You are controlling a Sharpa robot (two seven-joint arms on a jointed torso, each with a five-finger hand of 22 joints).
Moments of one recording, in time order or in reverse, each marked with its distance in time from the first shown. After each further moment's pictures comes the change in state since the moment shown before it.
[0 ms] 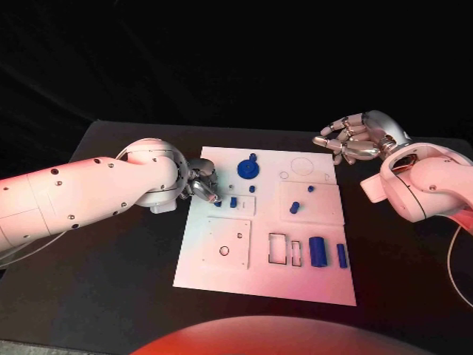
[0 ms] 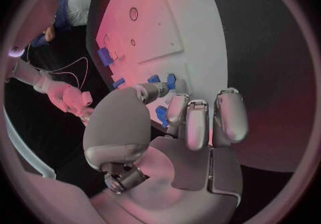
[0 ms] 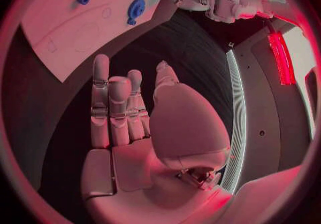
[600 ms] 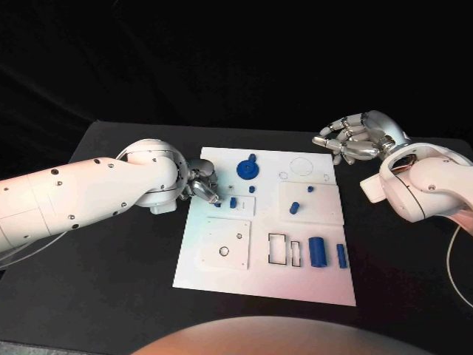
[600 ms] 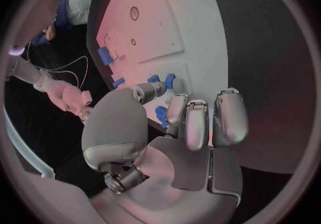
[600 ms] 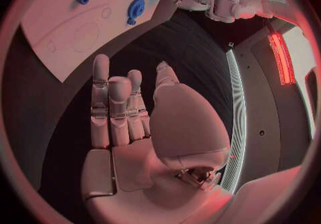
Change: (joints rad) left arm -0.001 0.003 0.000 -0.005 0.011 -0.001 -0.002; left_hand -0.062 -0.014 -0.005 0.010 0.000 0.028 -0.021 0.000 -0.006 0.002 -0.002 0.004 0.014 0.000 -0.008 0.000 0.000 0.000 0.004 -0.004 0.000 0.000; right arm 0.000 0.000 0.000 -0.001 0.002 0.000 0.002; right_hand -0.005 0.005 -0.003 -0.003 0.000 0.000 0.000 0.000 0.000 0.000 0.000 0.004 0.000 0.000 0.000 0.000 0.000 0.000 0.000 0.000 0.000 0.000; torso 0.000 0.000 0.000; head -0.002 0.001
